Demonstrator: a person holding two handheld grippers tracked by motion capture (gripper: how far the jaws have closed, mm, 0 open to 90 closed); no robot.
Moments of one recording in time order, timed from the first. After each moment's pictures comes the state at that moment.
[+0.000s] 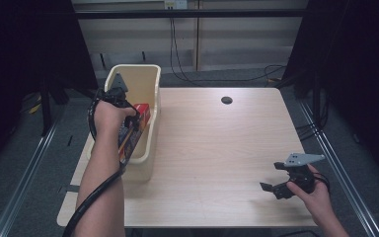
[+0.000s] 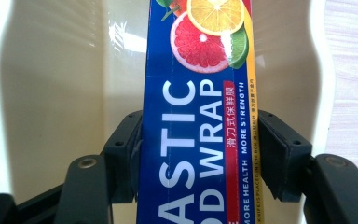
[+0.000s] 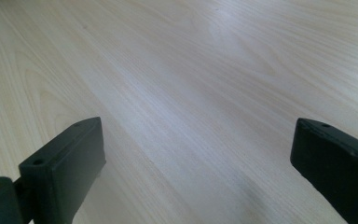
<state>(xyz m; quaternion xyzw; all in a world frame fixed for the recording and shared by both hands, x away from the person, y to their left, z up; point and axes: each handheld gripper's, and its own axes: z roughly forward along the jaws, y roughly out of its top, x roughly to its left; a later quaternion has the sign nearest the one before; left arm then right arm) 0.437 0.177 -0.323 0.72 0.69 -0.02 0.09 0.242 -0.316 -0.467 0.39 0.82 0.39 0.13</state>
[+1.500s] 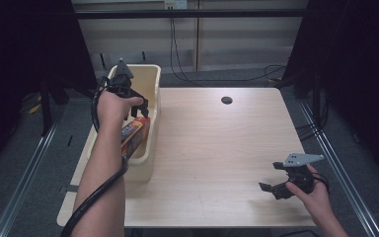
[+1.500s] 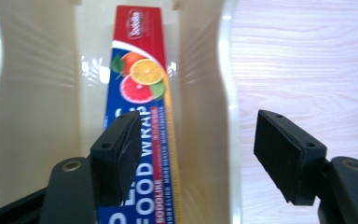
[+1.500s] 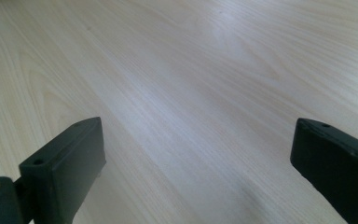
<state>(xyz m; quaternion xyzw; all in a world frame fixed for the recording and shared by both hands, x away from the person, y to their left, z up) 0.433 0.154 -0.284 0.74 0.65 0.01 0.16 0.241 -0.312 -0.465 0.39 0.82 0.40 0.13</state>
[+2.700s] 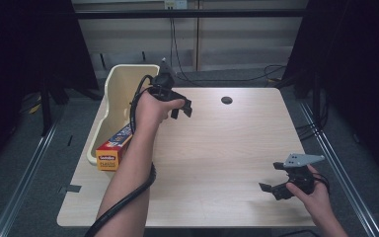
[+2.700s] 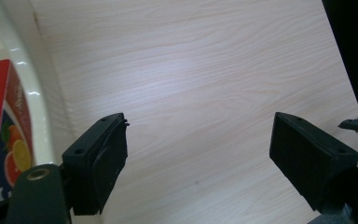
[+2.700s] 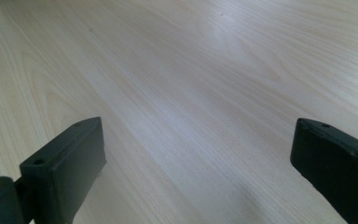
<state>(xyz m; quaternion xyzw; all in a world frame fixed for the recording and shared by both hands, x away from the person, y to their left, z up) 0.419 0.061 -0.287 0.80 0.54 -0.02 0.25 0.239 -0.312 -0.463 0.38 0.82 0.40 0.13</state>
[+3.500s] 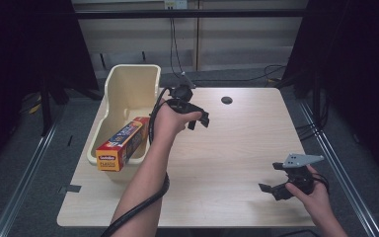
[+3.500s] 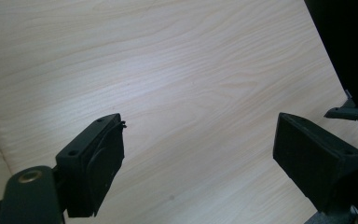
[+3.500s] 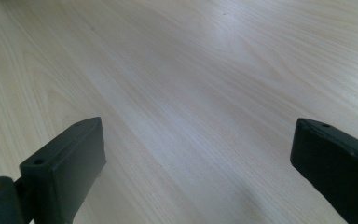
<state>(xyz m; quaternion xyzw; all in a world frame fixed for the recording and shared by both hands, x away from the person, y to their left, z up) 0.410 0.023 -0.321 0.83 0.49 -0.04 0.26 0.239 -0.310 -0.464 0.38 0.83 0.40 0.13</state>
